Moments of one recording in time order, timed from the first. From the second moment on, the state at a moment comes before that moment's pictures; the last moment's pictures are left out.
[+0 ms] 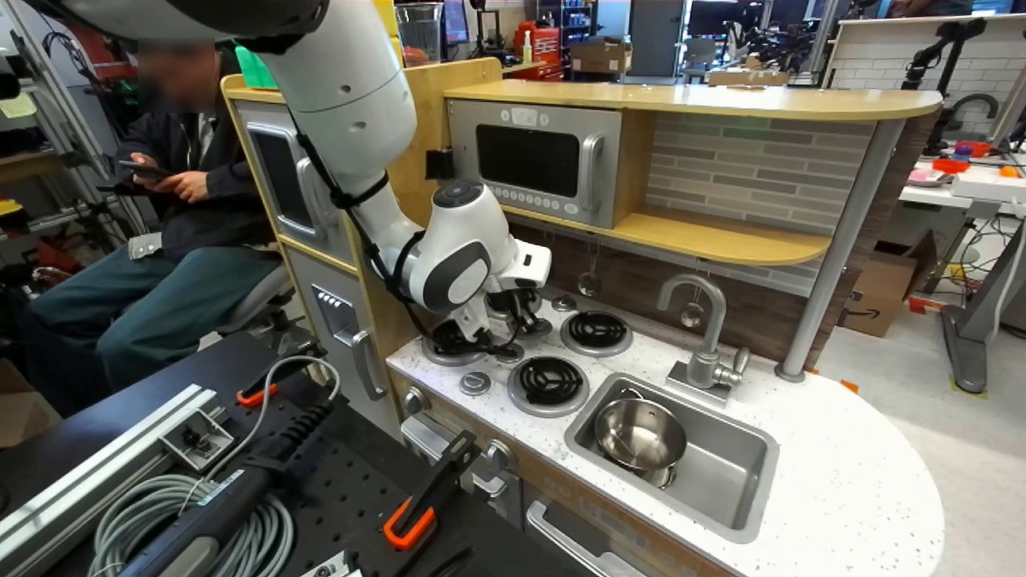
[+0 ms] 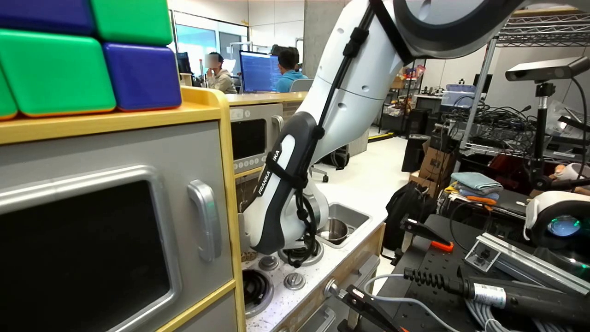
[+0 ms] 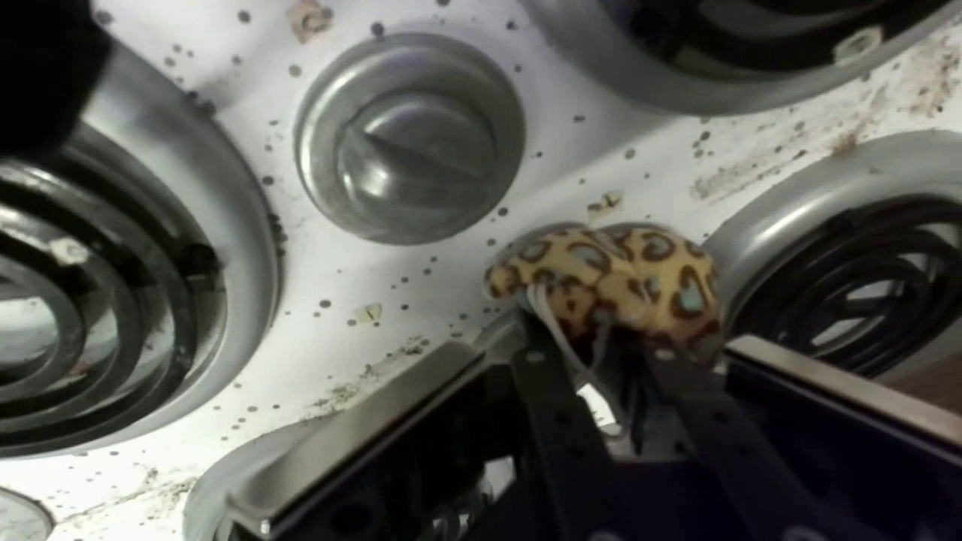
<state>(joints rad) 0.17 1.19 -0.02 -1.63 0.24 3.27 0.35</state>
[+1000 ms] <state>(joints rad) 0.13 1.07 -0.21 -1.78 0.45 3.24 0.43</state>
